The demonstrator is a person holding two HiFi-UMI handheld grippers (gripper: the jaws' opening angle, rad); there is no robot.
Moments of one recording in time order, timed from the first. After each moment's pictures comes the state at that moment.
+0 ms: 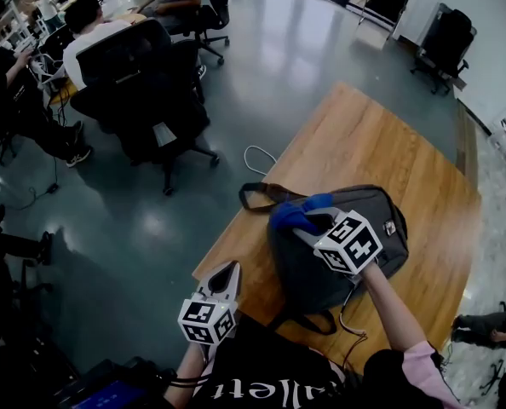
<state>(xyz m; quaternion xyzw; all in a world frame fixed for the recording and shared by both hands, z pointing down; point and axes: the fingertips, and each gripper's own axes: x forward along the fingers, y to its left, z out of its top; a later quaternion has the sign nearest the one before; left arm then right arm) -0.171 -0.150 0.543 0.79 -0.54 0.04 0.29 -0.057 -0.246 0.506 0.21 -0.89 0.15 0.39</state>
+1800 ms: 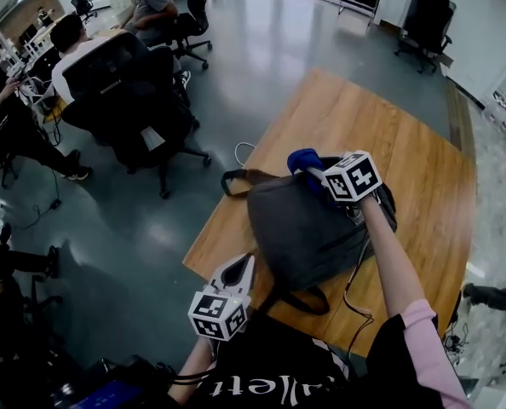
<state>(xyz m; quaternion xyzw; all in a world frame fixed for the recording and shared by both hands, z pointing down) -0.075 -0.114 0.515 0.83 -0.48 0.06 0.26 0.058 -0.336 0.503 0.34 -0.86 0.16 0.34</state>
